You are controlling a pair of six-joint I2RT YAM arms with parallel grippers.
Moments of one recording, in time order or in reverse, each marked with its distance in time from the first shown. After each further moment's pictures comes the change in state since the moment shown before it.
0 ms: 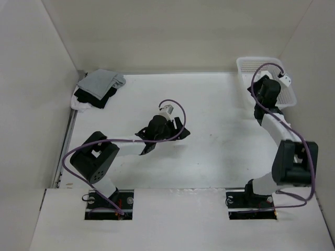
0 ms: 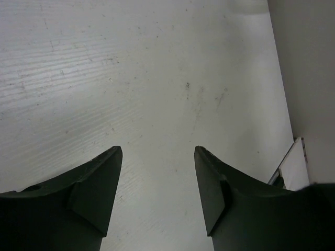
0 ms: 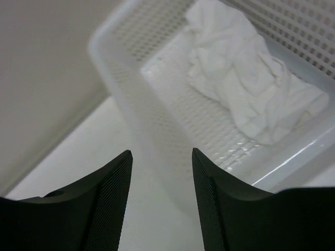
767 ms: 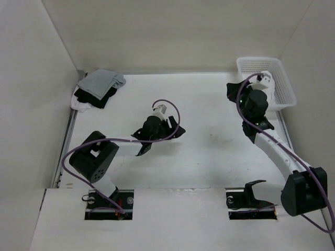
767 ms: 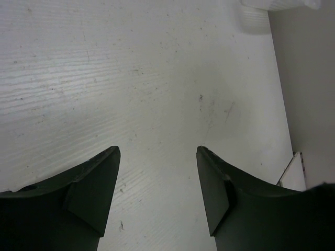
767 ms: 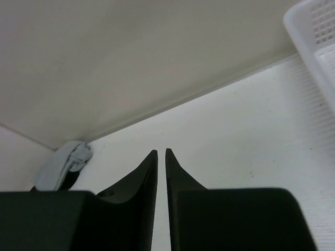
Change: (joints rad) left arm 0.059 0.000 -0.066 0.094 0.009 -0.018; right arm 0.357 -0.374 -0.185 0.116 -0.126 0.019
